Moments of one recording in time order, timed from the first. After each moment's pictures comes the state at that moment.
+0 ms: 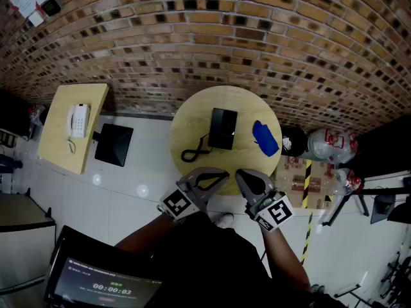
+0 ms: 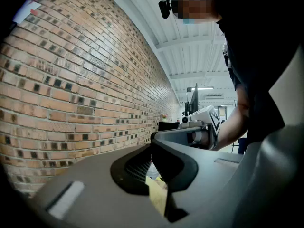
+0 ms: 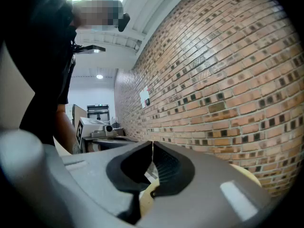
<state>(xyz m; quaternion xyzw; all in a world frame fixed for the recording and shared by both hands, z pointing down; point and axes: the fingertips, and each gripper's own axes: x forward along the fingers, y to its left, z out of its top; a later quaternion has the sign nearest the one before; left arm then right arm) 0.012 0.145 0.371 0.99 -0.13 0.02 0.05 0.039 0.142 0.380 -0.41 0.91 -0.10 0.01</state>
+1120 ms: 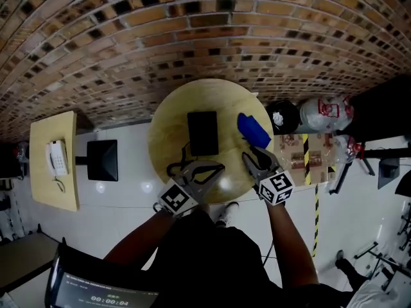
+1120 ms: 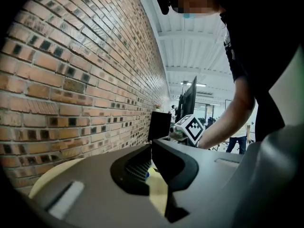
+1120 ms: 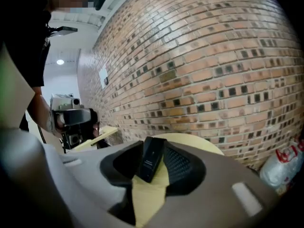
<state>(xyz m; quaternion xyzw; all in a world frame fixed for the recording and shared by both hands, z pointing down) 0.071 0.049 0.447 0.99 -0.05 0.08 0.09 0.163 0.033 0.540 -0.54 0.81 -0.22 -0.08</state>
